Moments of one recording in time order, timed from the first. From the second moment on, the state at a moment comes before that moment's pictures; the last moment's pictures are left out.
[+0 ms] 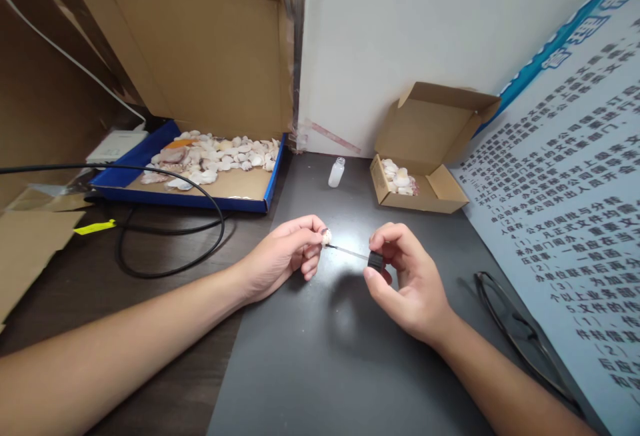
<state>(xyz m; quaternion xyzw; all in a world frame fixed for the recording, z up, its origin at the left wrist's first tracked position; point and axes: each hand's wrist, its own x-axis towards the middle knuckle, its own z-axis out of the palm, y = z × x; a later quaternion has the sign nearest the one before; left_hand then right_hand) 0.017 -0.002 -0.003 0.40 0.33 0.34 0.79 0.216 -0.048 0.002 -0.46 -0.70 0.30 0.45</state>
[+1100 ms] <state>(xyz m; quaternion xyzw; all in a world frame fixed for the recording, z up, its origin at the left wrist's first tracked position) 0.017 -0.002 -0.006 0.41 0.32 0.34 0.78 0.218 -0.046 0.001 -0.46 -0.70 0.28 0.47</state>
